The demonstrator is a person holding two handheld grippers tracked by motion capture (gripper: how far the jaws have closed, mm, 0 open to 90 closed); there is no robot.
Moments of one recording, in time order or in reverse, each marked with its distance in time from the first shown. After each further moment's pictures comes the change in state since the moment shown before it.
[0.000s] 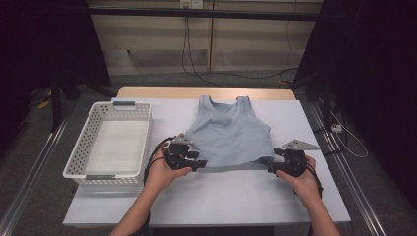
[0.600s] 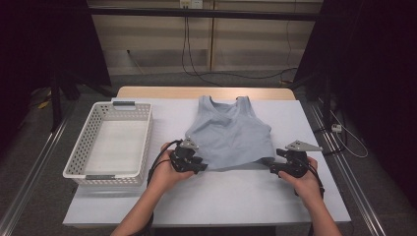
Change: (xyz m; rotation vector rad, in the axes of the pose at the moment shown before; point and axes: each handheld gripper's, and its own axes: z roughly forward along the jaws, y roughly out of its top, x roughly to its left) left arm -0.006 -0.001 0.012 0.089 0.037 0.069; right arm -0.004 -0.004 -0.003 -0.005 -0.005 0.020
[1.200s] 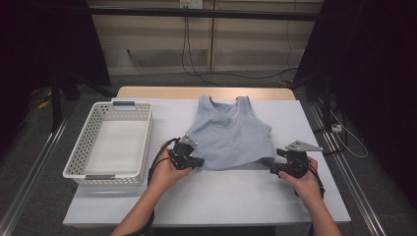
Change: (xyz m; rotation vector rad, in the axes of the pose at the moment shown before) left arm 0.002 0.007 -0.007 -0.003 -0.008 -0.085; right arm 0.001 0.000 -0.001 -0.004 0.002 -0.003
